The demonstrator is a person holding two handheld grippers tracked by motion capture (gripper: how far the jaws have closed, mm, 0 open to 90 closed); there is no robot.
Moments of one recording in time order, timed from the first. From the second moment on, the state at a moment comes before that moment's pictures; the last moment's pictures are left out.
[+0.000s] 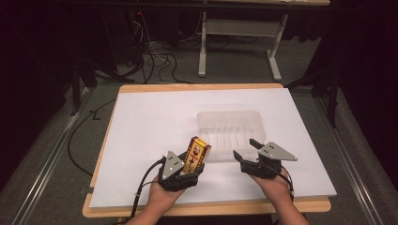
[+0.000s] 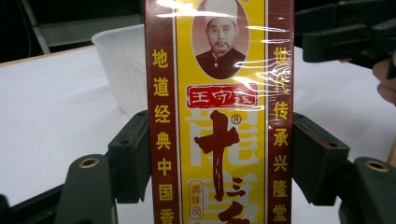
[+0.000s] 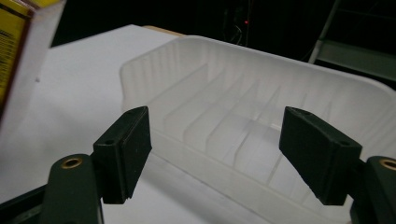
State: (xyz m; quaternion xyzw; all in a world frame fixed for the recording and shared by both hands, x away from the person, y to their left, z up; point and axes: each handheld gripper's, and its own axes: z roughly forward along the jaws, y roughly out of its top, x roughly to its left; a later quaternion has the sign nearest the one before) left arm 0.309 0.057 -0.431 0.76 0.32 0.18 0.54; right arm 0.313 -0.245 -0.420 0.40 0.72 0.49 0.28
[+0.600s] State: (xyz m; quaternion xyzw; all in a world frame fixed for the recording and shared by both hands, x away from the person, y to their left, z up) left arm 0.310 0.042 -0.441 0.77 0.32 0.19 0.52; right arm 0.298 -0.239 -0.412 0.40 0.71 0.53 0.23
